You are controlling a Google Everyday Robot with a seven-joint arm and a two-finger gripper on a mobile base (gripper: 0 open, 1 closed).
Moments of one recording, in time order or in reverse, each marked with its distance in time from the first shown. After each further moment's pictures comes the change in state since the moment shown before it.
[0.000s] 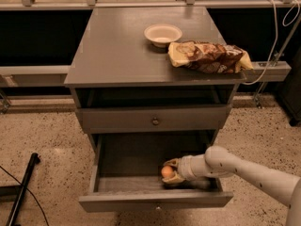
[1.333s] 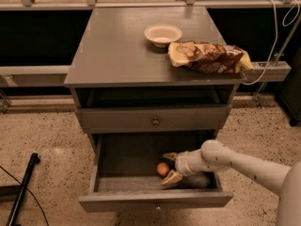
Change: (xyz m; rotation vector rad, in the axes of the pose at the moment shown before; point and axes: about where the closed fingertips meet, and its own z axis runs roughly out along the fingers) arm -0.011 -0.011 0.004 -0.032 0.022 0.011
